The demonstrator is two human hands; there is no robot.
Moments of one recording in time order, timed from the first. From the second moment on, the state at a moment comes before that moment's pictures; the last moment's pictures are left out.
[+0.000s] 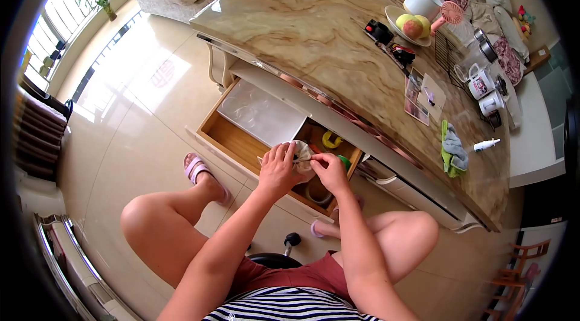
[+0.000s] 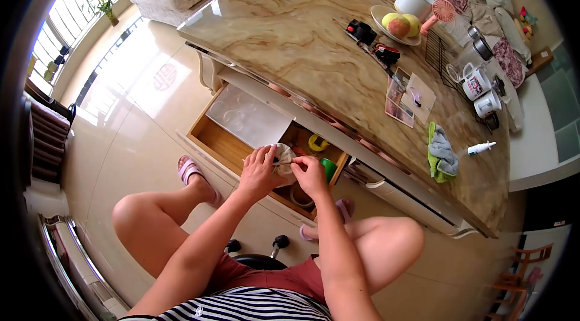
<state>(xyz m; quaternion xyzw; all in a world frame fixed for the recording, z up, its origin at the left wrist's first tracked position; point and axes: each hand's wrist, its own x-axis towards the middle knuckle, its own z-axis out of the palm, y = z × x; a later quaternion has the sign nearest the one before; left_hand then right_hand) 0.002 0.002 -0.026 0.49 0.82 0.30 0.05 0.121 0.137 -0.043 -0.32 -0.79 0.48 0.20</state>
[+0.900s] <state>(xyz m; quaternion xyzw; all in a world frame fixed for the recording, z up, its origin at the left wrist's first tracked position) -0.015 -0.014 -0.051 0.01 0.46 0.63 0.63 0.138 0.132 -0.052 -0.37 -0.37 0.84 0.15</state>
